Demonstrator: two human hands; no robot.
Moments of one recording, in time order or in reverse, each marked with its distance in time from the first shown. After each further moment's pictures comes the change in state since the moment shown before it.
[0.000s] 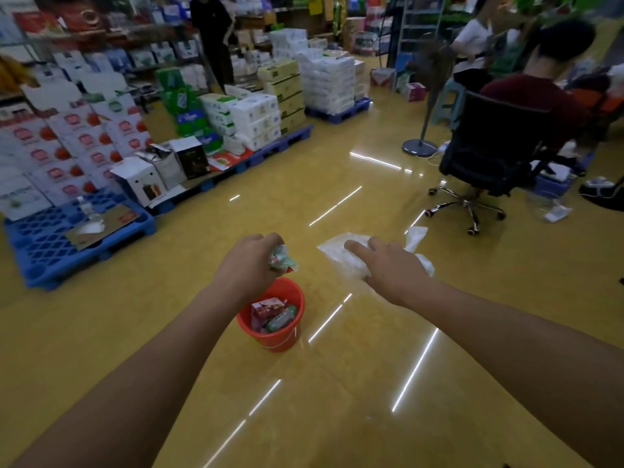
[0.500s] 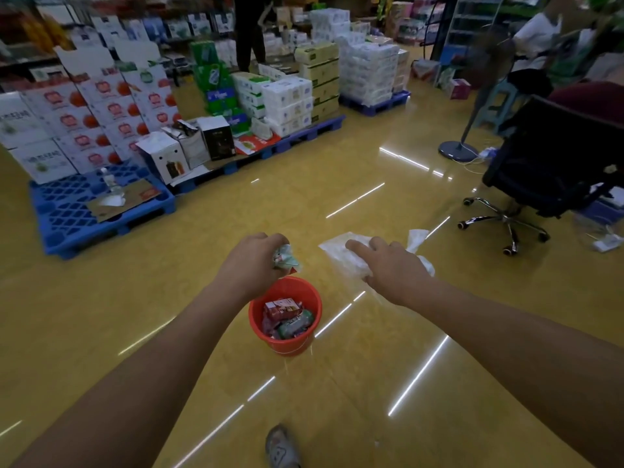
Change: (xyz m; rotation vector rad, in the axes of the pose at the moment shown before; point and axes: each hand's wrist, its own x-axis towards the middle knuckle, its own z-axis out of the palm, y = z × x) left_hand 0.068 -0.095 0.024 -0.030 -0.033 -0.127; right_hand 0.131 -0.028 0.033 -0.020 -0.072 -0.117
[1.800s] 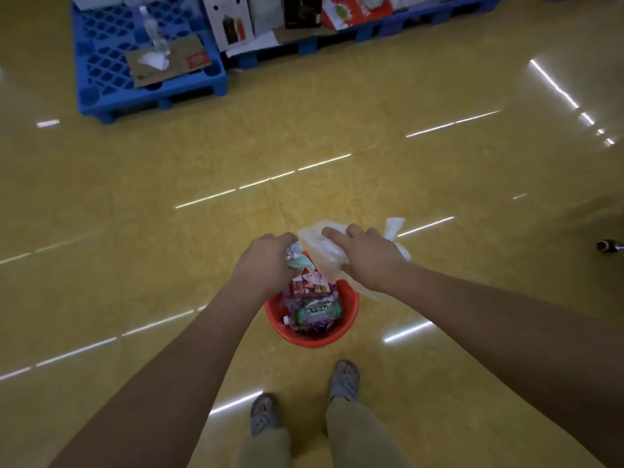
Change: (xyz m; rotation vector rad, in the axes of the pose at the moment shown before) left_hand 0.238 -0.200 0.176 -0.134 -0.269 -0.562; right_hand 0.402 -0.022 0.184 0.071 -0.383 -0.445
